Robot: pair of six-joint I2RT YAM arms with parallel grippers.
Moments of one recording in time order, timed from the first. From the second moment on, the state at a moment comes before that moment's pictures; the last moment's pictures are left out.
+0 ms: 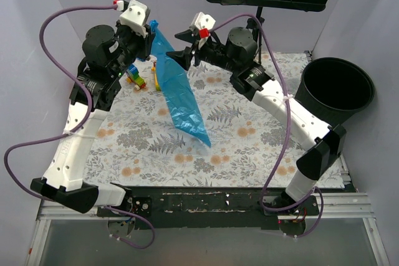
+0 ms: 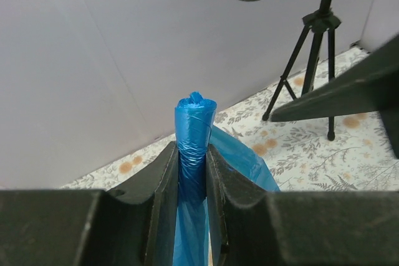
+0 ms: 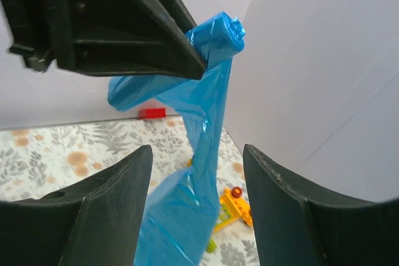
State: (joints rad) left arm -0.39 1.34 1.79 -0.45 0.00 0.19; right arm 0.76 1.65 1.76 0.08 -0.45 -0.22
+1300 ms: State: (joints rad) left arm -0.40 1.44 1.94 -0.49 -0.04 0.20; right arm 0.75 1.86 2.00 0.09 -0.60 -0.27
